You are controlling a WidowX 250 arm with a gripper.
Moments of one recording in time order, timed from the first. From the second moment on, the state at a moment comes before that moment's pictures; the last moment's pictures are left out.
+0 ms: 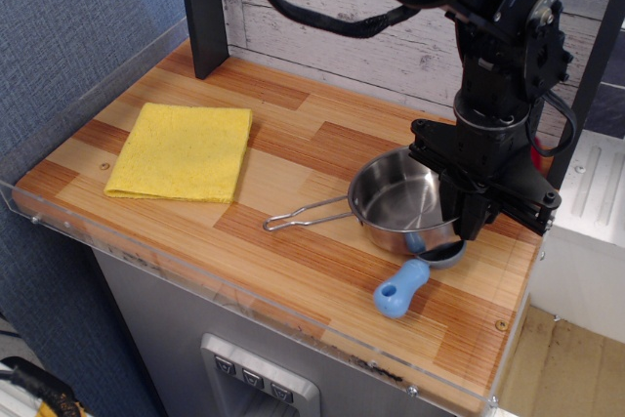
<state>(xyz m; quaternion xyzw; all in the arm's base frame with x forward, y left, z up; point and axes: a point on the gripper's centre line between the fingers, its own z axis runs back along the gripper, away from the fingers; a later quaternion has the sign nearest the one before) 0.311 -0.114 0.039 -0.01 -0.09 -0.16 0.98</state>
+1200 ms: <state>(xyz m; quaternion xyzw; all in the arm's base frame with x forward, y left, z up) 0.307 -0.092 0.028 -0.03 -0.08 -0.15 0.99</state>
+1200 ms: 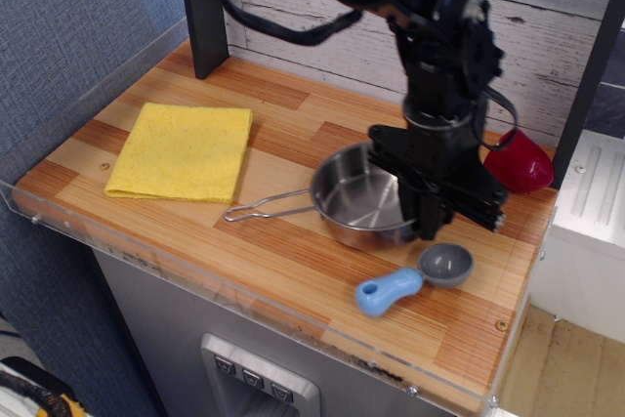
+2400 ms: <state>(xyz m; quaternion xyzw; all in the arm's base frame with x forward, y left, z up) 0.306 -0.093 0.054 -0.06 -0.09 -0.13 0.99</state>
